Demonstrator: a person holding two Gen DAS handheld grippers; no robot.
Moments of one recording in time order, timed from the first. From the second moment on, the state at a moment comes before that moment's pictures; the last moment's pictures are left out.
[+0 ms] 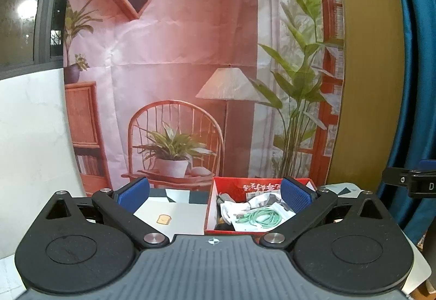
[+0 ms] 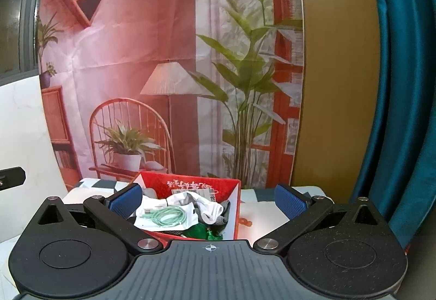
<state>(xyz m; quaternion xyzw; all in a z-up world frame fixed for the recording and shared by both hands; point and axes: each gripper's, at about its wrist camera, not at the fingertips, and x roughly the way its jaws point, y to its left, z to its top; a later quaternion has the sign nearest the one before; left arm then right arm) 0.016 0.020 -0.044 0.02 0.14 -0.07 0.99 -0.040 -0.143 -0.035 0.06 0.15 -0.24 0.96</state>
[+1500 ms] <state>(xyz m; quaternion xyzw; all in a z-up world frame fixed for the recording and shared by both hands) 0.012 0.023 -0.043 0.01 0.14 -0.07 0.99 -0.051 -0.151 -0.033 0.06 0.14 -0.25 0.96</state>
